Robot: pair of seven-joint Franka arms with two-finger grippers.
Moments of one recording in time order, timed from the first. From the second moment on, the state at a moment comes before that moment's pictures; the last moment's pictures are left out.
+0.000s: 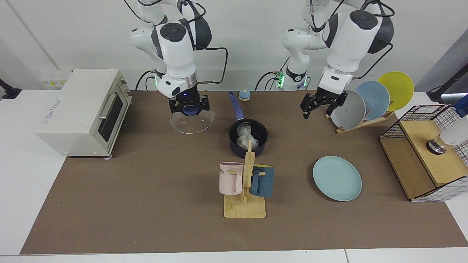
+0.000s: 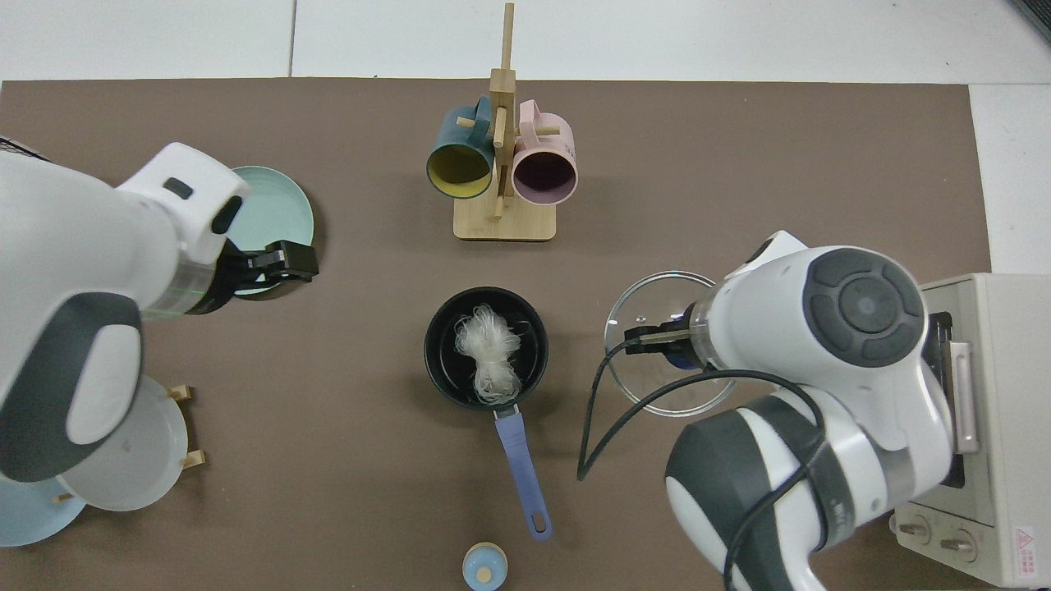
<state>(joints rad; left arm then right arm) -0.03 -0.03 -0.16 -1.78 -0.04 1.84 -0.32 0.23 -0.02 0.16 -1.95 0.02 1.96 0.38</state>
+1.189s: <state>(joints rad) -0.01 0.10 -0.06 -1.55 -0.02 1.61 -0.01 0.27 0.49 0.53 -1.50 -0.27 1.89 0.99</state>
